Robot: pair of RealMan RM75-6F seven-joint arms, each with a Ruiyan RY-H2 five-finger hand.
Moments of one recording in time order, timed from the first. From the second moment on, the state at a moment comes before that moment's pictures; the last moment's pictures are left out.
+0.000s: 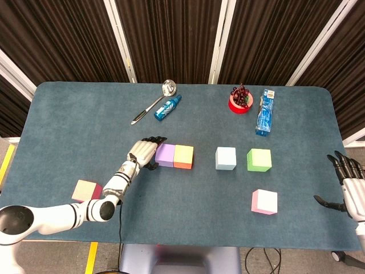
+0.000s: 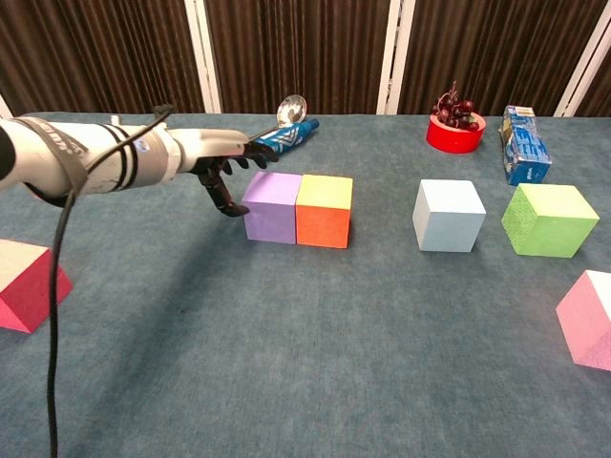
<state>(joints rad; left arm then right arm) -1.13 -1.58 -0.15 -1.32 0.59 0.73 0.39 0.09 -0.99 0.08 -1.60 -1.45 1.39 0.16</state>
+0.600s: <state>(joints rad) -1.15 -1.67 -0.16 -1.16 0.58 0.69 0.41 0.10 -0.99 0.08 -1.62 -1.43 1.39 0.14</state>
